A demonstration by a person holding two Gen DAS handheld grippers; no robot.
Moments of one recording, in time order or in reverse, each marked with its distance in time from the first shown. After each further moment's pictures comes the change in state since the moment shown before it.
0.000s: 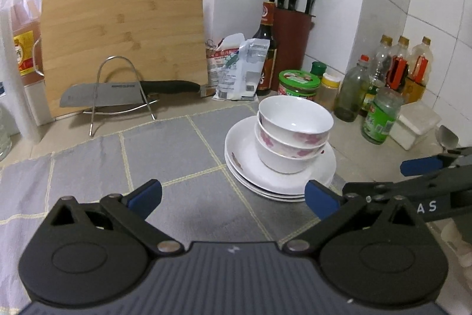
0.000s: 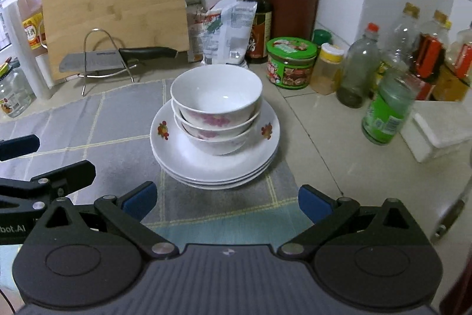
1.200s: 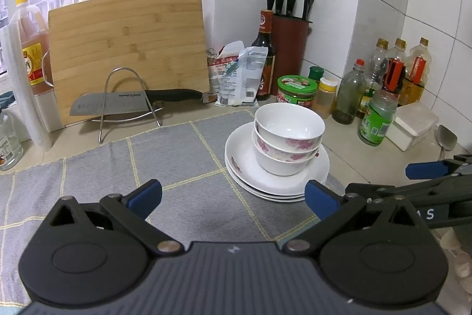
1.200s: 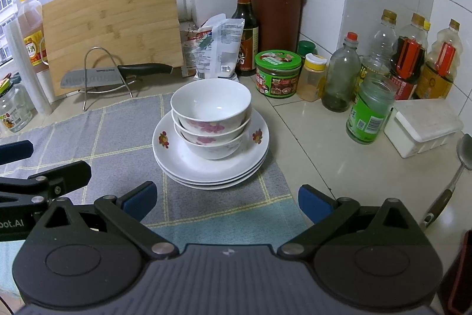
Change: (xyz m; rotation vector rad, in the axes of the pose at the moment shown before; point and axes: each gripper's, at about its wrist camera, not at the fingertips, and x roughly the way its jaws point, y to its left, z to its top) left arm -0.022 -0.008 0.007 0.019 0.000 0.019; right arm -0.027 -0.001 -0.004 0.035 -0.037 -0.019
